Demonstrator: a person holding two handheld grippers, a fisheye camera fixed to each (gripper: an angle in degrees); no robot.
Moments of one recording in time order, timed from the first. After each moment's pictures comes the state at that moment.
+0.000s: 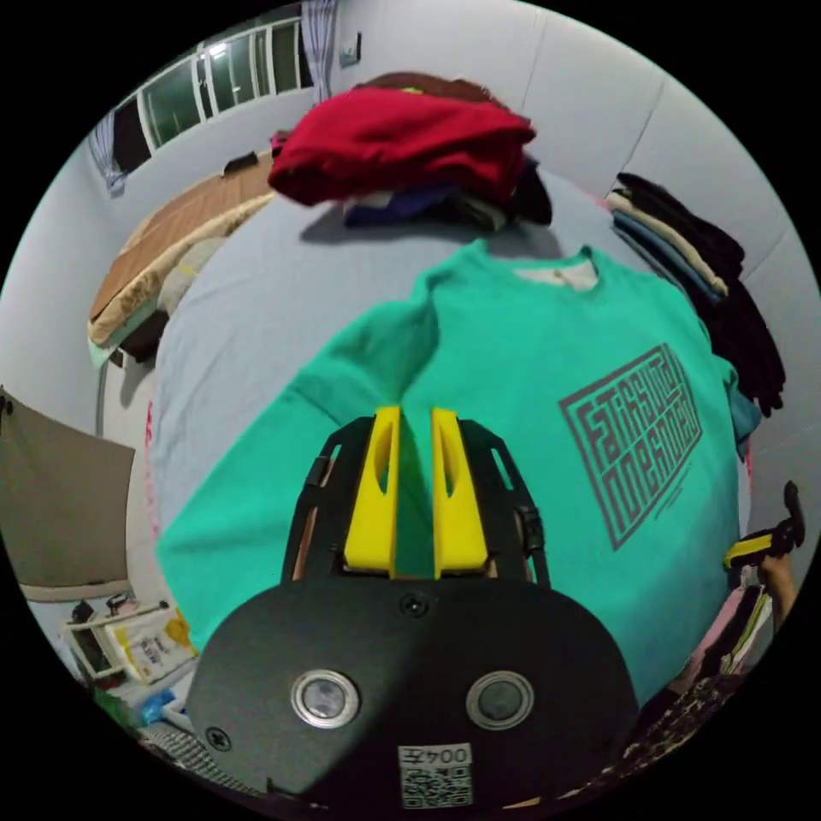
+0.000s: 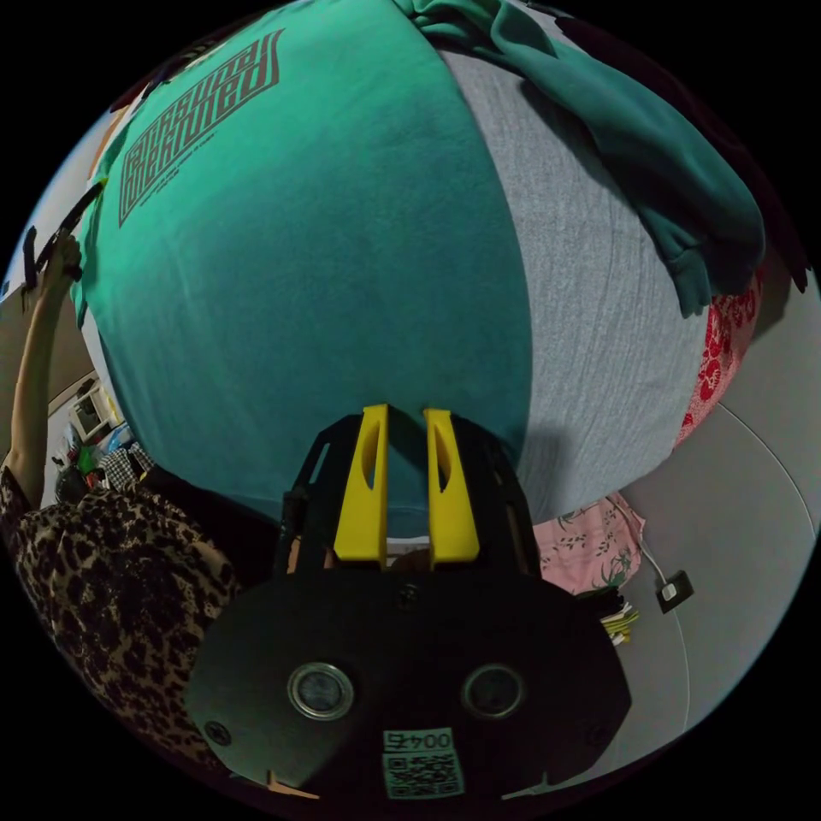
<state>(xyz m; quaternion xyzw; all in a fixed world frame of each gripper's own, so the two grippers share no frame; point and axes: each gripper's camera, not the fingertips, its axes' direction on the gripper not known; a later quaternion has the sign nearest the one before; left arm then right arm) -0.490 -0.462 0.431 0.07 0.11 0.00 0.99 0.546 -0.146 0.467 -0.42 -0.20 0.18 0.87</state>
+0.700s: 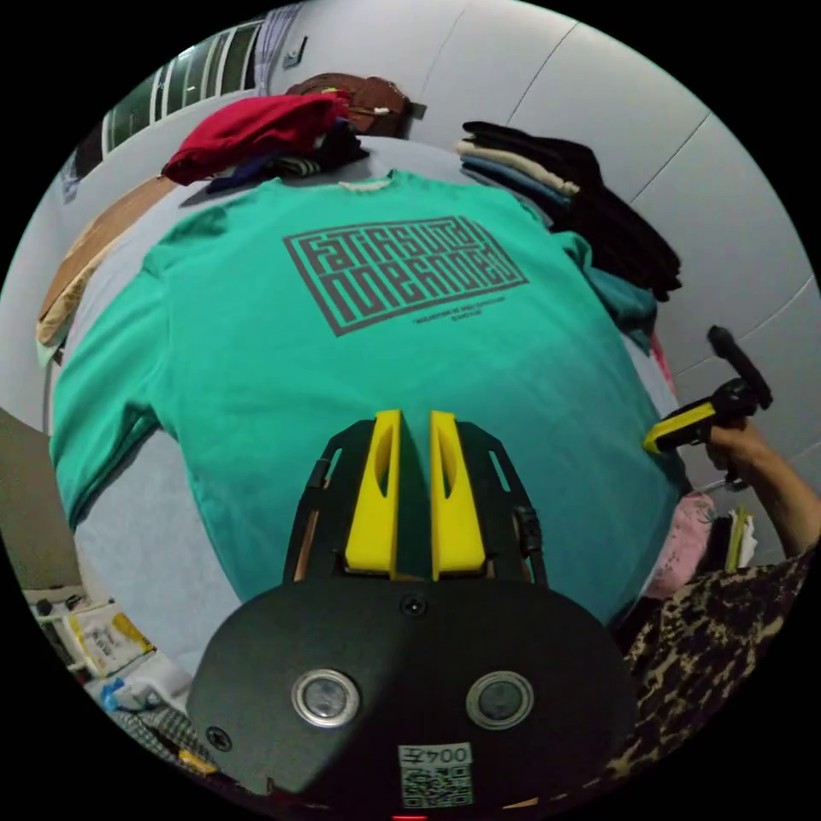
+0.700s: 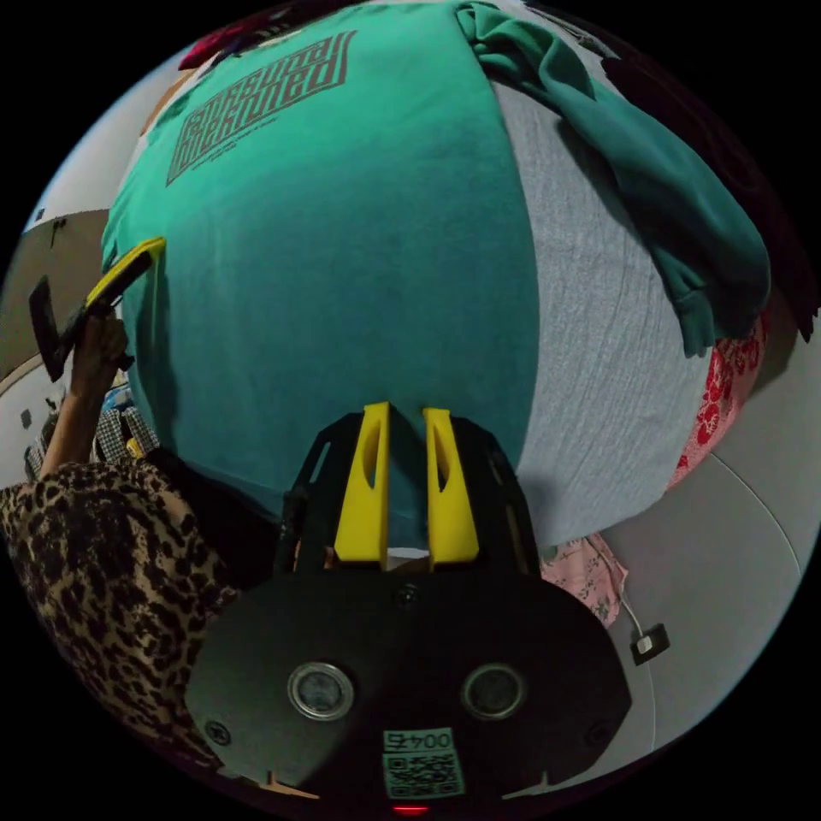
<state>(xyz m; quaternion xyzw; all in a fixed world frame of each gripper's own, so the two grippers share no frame) -0.252 -0.291 0.414 0.02 0.17 0.04 0.98 0.565 -0.103 0.367 -0.35 -0.22 0.11 0.90</state>
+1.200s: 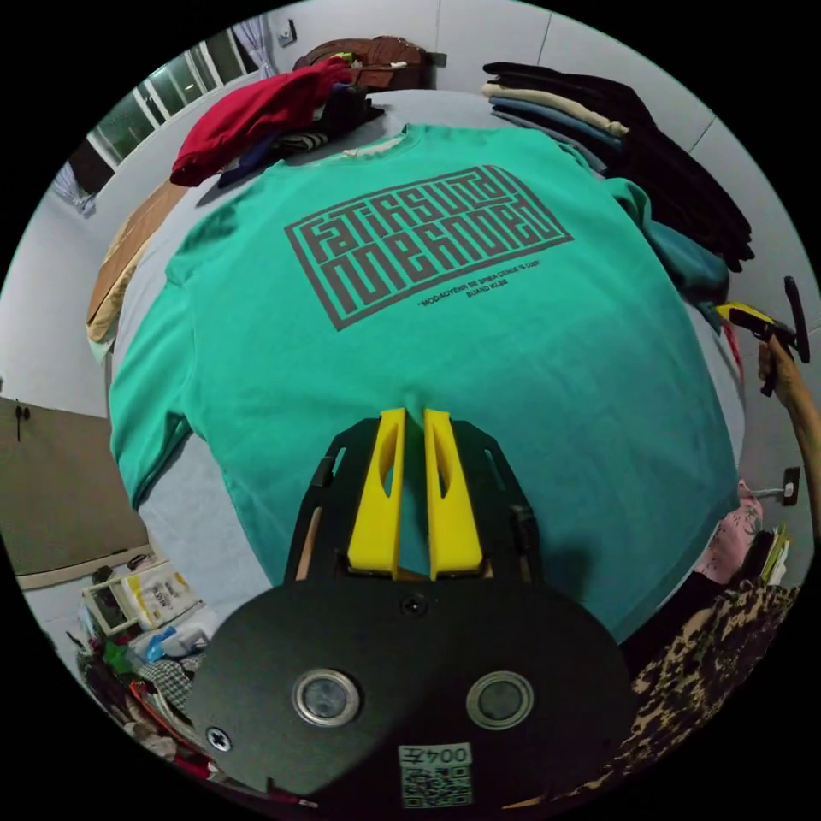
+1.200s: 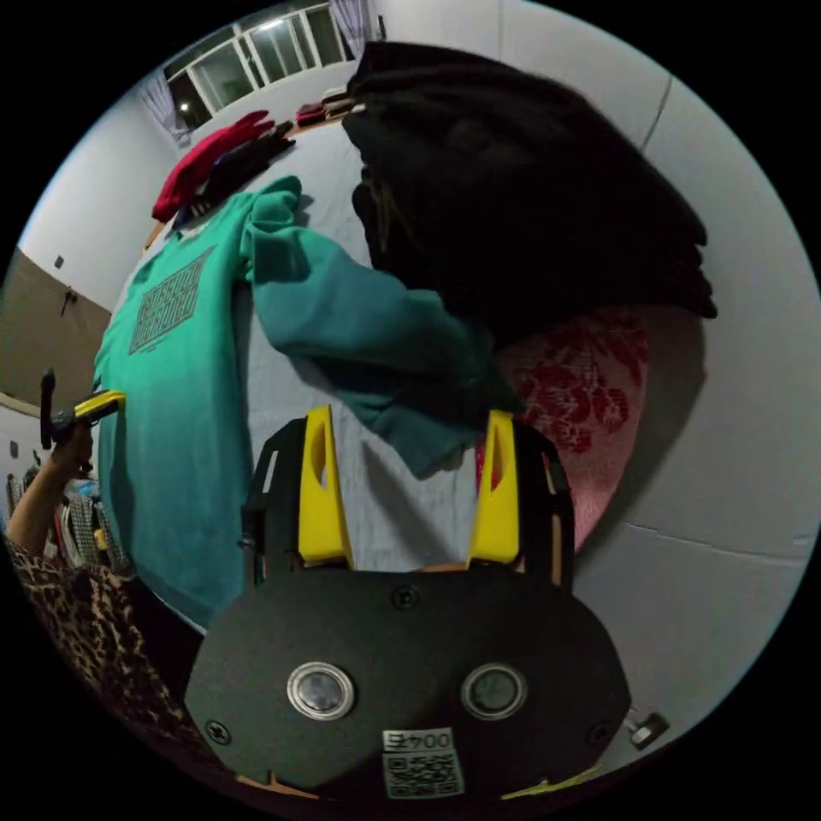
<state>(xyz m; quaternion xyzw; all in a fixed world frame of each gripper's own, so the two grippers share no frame) -0.142 -0.328 0.430 -0.08 0.05 0.07 0.99 0.754 -0.063 0.330 -0.12 -0.15 0.19 0.96</state>
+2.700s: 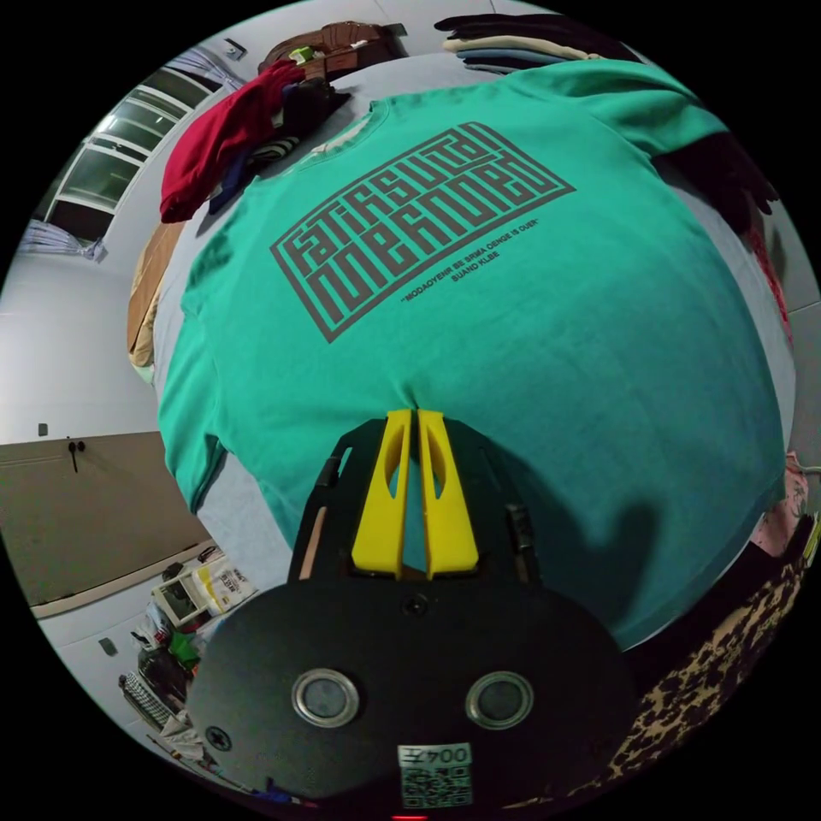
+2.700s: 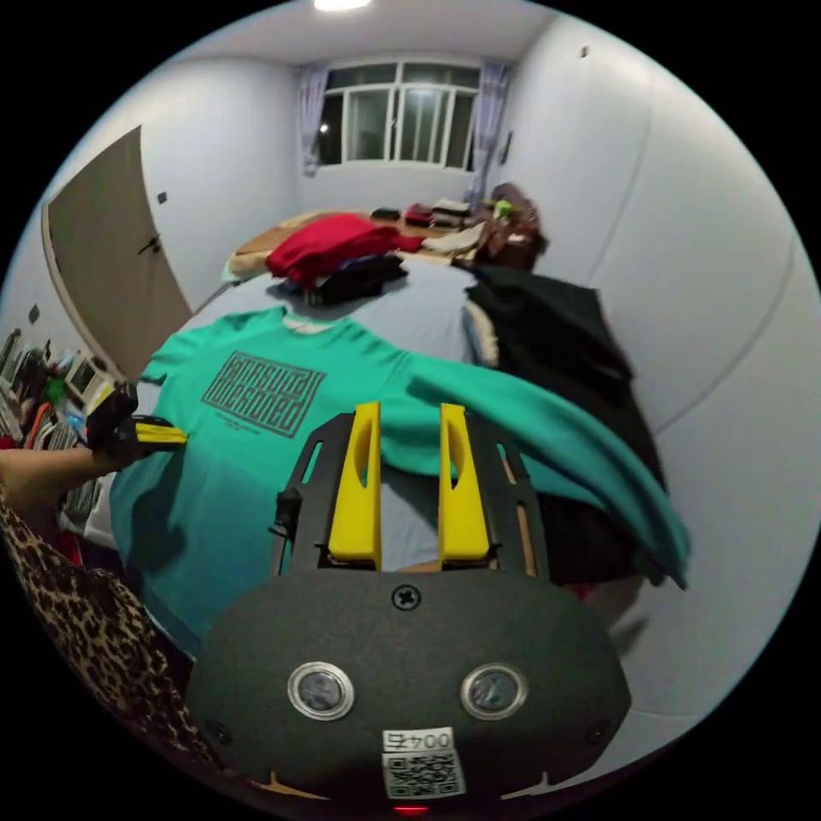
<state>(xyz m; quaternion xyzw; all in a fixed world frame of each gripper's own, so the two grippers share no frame) -0.050 -0.351 0.449 -0.11 -0.04 0.11 0.99 0.710 -0.281 0.201 0.09 -0.11 0.03 0.99</state>
